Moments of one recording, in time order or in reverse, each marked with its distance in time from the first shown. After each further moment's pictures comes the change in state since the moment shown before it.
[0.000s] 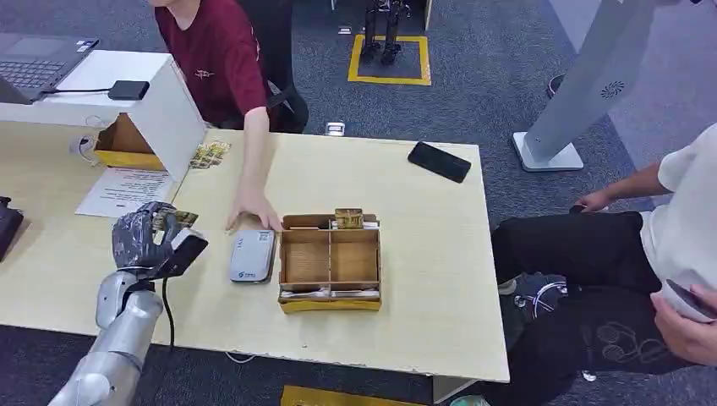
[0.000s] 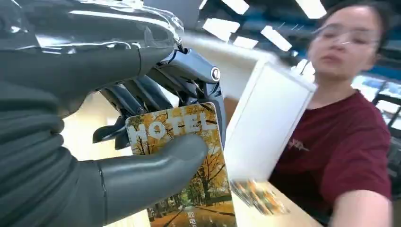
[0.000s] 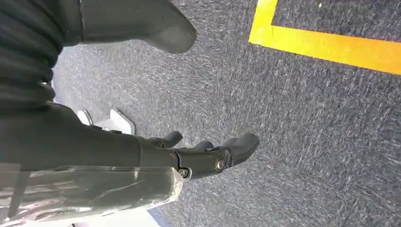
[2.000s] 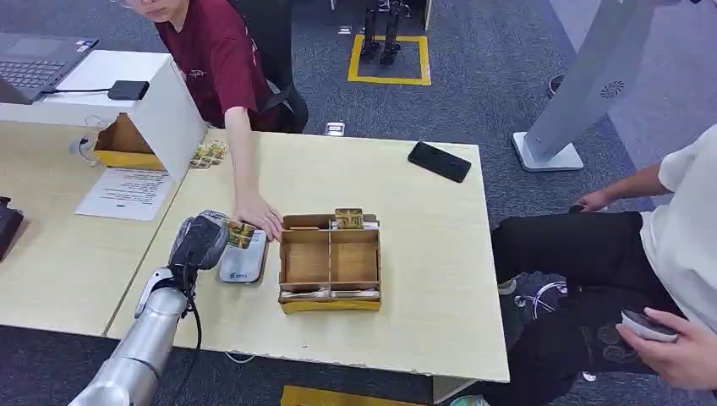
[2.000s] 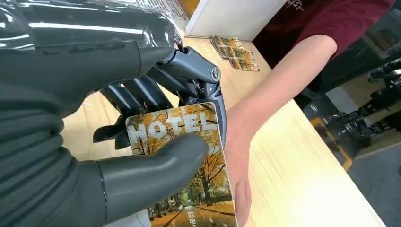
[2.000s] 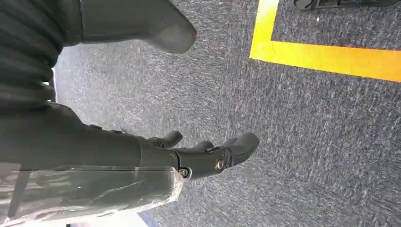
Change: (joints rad) left arm 0.055 -0.027 -0.264 -0.128 0.413 -0.420 0.235; right arm 0.003 0.038 -0.185 0.000 0.096 -0.009 -0.017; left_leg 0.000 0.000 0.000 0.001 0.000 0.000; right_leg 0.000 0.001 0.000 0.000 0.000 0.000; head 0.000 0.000
